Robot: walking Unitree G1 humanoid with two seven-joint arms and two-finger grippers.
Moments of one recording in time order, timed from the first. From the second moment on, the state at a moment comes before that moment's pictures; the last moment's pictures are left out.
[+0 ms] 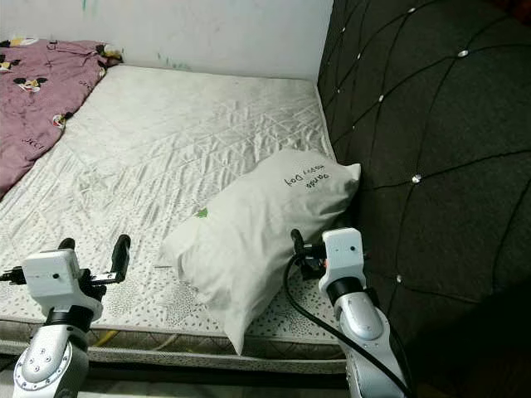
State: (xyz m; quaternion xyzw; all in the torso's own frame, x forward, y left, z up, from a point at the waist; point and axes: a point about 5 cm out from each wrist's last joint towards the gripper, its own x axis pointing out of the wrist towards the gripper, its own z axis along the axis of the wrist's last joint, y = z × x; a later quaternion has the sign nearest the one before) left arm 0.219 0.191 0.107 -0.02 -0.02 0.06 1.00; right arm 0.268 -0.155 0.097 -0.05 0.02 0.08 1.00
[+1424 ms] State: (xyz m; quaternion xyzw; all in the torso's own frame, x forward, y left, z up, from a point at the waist) left arm 0.225 0.185 0.105 -0.02 0.00 0.05 1.00; right arm 0.273 -0.150 0.097 -0.07 0.02 0.11 0.99
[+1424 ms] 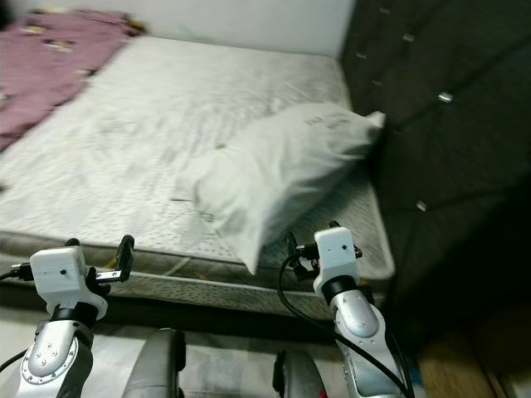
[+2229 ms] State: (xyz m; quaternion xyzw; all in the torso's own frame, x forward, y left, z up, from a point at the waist) left arm 0.231 0.181 0.111 -0.02 -0.02 0.05 1.00; right arm 0.274 -0.147 0.095 -0.06 0.02 0.13 0.99
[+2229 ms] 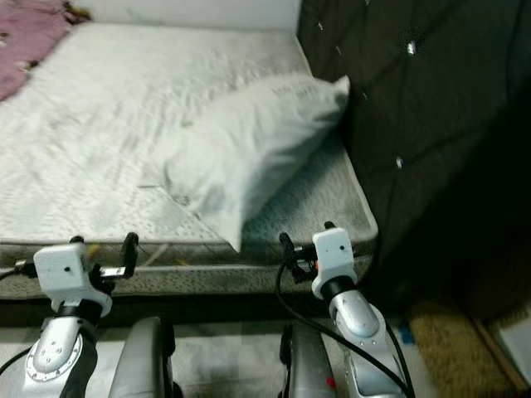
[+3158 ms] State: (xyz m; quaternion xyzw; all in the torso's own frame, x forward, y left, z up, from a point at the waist) left arm 0.236 0.161 0.119 -0.05 -0.04 0.00 1.00; right arm 0.279 -0.154 0.101 -0.09 0.00 0.15 0.99
